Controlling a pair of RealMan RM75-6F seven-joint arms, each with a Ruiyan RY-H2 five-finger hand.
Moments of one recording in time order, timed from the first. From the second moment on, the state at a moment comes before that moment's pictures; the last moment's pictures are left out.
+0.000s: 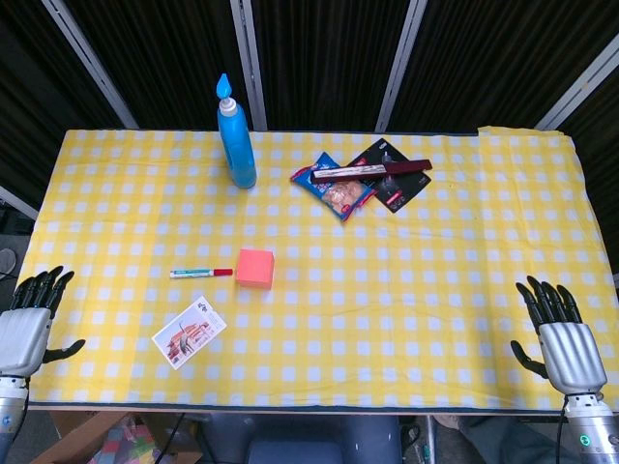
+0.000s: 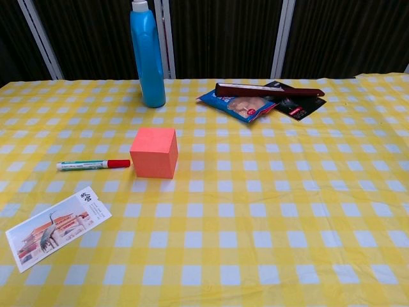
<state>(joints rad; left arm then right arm) -0.12 -1.14 -0.03 -1.70 1.40 1.40 0.18 0.09 -1.12 0.03 -1.61 -1.54 1.46 -0.06</state>
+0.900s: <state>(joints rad) -0.33 -1.23 -0.17 -1.67 1.16 1.16 0.30 0.09 -1.12 0.03 -1.62 -1.52 1.44 -0.06</state>
